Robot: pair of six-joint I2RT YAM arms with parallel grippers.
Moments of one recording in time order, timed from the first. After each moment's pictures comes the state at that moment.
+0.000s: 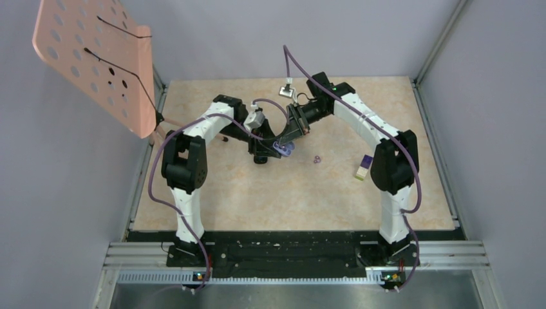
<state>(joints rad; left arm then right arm) -0.33 2.04 1.67 -1.55 1.51 1.85 0.48 2.02 1.87 -1.00 -1.34 -0.15</state>
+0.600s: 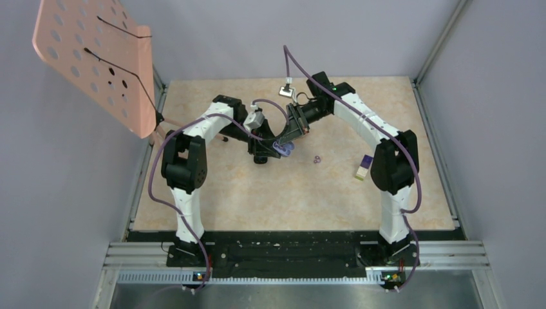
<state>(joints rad) -0.32 2.04 1.67 -1.54 1.50 1.86 0.48 2.02 1.87 -0.98 -1.32 -0.11</state>
